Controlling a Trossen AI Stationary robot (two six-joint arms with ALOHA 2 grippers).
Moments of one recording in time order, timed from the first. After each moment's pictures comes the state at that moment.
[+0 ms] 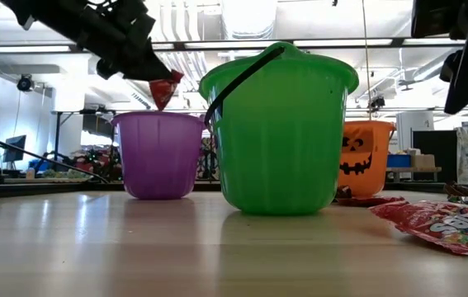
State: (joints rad) left arm -0.08 1.08 0.61 0.04 -0.69 -0.22; right arm 0.53 1.06 0.77 -0.81 0.24 1.01
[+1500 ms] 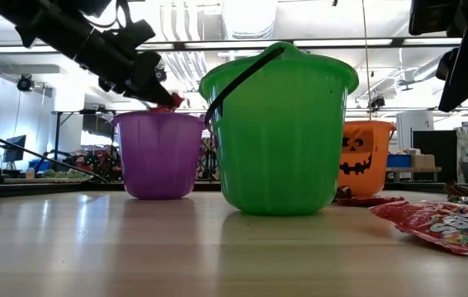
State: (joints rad) left arm -0.08 1.19 0.56 0.12 -0.76 -0.14; right arm 0.53 1.06 0.77 -0.79 0.25 0.98
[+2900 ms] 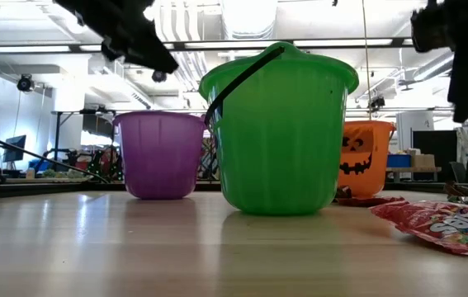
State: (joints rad) left arm -0.17 1.14 0.81 -0.26 -0.66 -0.24; right arm 0.50 1.06 0.77 -0.92 0.25 1.26
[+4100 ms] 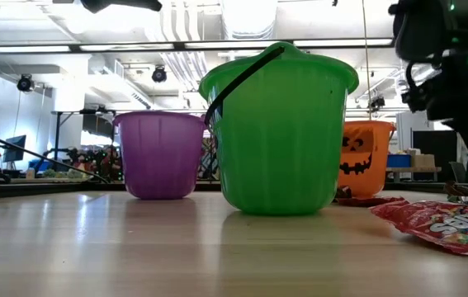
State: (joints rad) left arm -0.44 1.13 1.00 -0.43 -0.76 -0.38; right arm 0.29 1.37 0.77 -1.15 0.07 1.27
